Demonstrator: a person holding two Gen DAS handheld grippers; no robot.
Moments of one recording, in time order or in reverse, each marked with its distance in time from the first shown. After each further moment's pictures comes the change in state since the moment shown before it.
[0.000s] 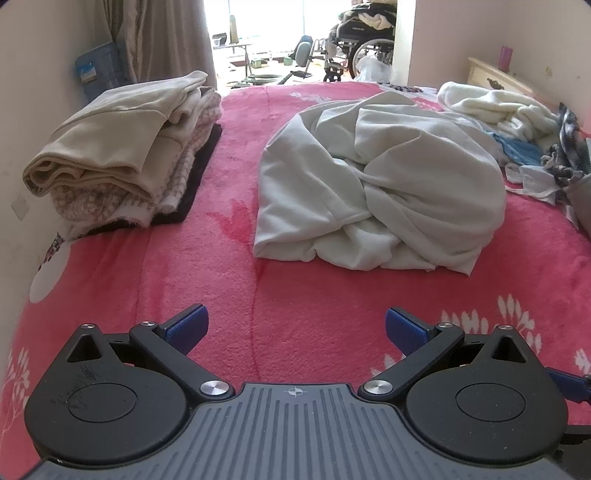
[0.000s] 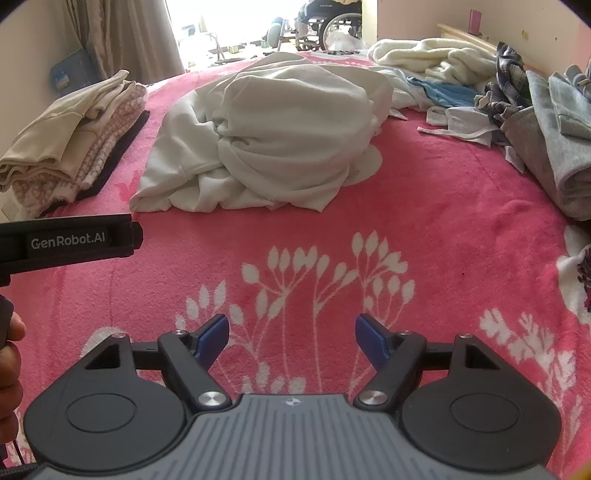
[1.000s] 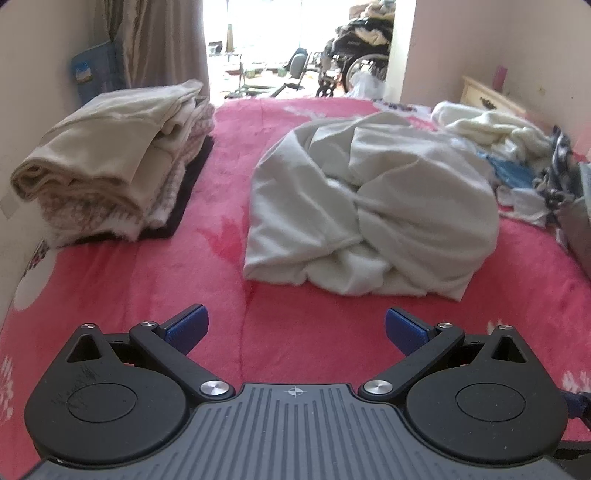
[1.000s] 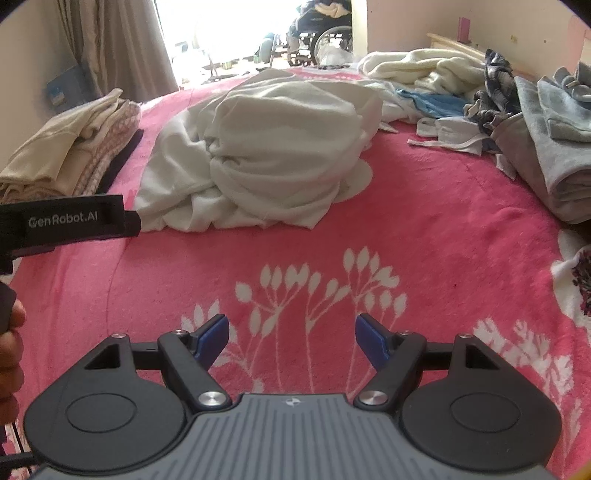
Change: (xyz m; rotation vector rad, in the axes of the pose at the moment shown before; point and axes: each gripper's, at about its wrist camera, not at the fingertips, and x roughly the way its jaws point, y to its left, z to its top) left arm 0.006 0.007 0.016 -0.022 -0.060 -0.072; right arm -0.004 -0.007 0.002 0.031 -0.062 -0.007
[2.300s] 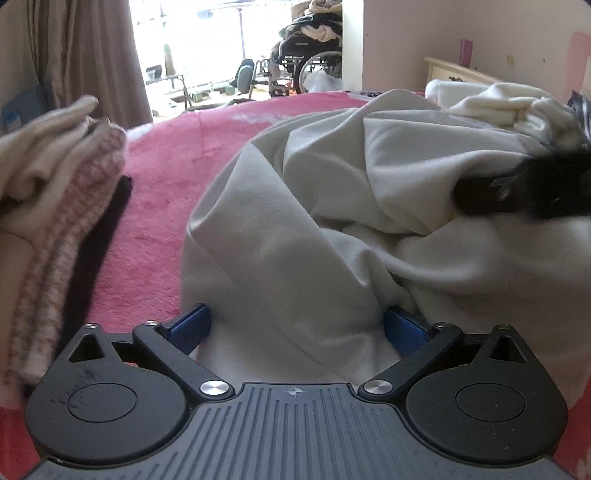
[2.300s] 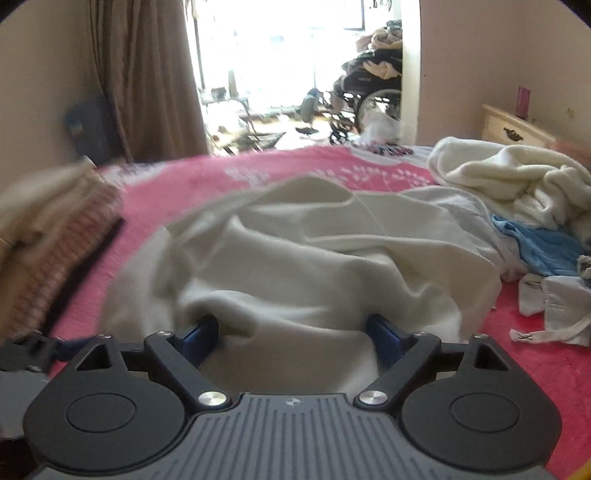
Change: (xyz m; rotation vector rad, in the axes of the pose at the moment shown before) left arm 0.170 0.003 0.057 0.172 -0.042 -0.111; right arm 0.162 0.021 0.174 -0.143 -0.200 0.063
